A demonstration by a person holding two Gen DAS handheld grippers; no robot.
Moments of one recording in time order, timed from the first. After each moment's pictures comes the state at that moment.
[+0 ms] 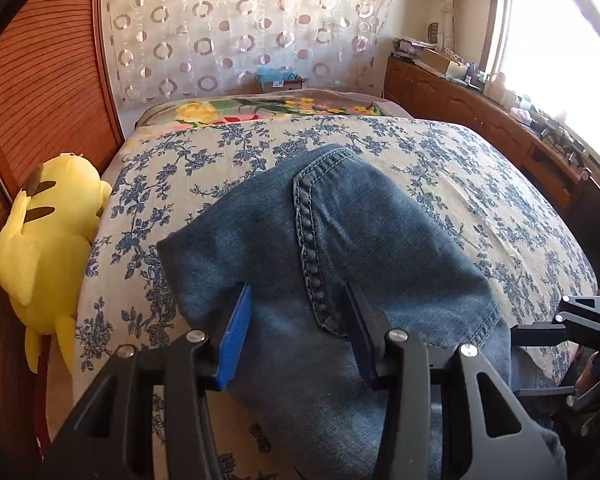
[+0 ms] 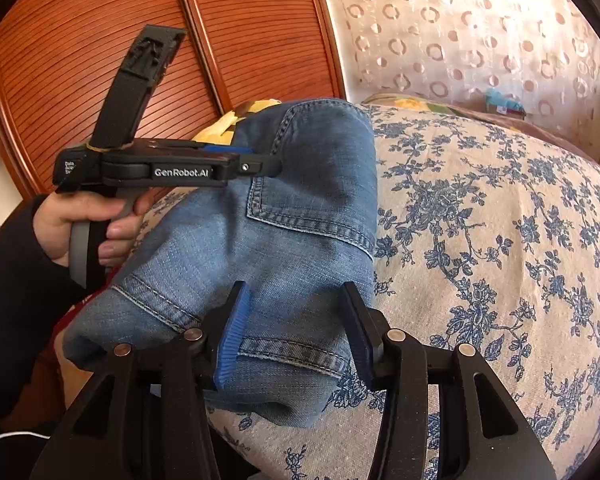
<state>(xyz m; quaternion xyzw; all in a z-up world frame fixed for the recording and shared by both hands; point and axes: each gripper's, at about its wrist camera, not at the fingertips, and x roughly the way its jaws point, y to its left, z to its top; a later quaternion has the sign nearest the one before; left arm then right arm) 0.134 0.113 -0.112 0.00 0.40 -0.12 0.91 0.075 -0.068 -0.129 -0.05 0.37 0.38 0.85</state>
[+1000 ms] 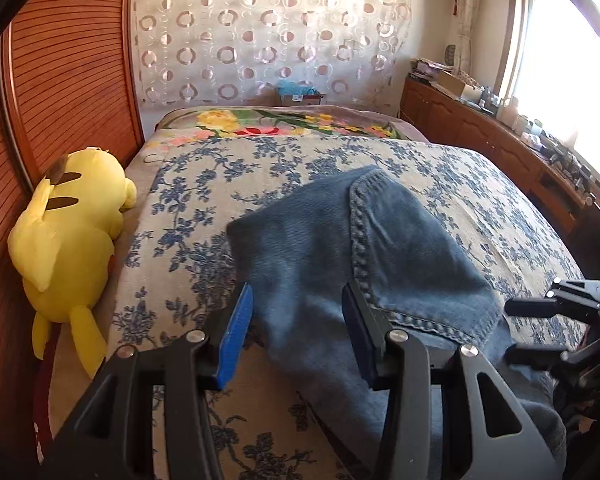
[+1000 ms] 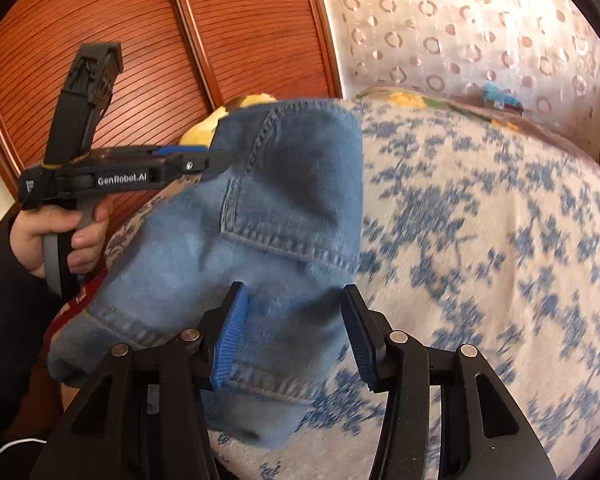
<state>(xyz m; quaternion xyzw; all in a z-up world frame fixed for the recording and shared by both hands) 0.120 0.148 -0.095 -0.03 0.37 -0.09 0.92 0.098 -0.069 -0.119 -0.06 0.38 0.37 0.84</state>
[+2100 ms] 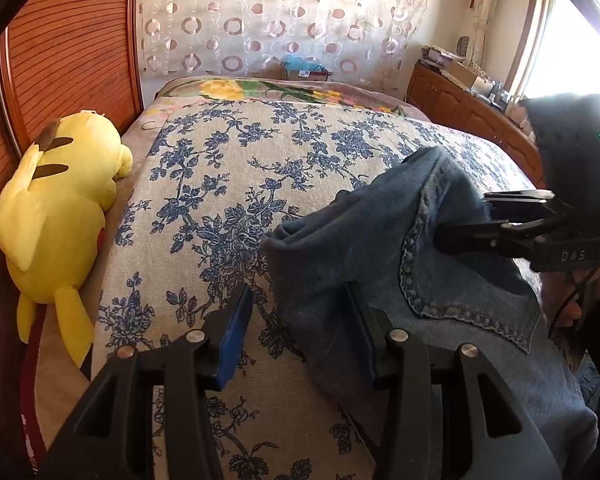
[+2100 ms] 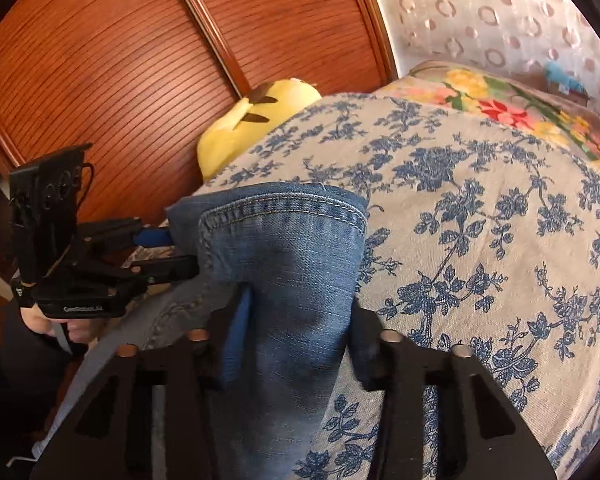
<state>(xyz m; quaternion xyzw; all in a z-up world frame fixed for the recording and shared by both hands) 0.149 0.168 -0.128 -0.05 0.42 -0.09 0.90 0.238 -0.010 -0.132 -0.04 0.43 0.48 0.77</state>
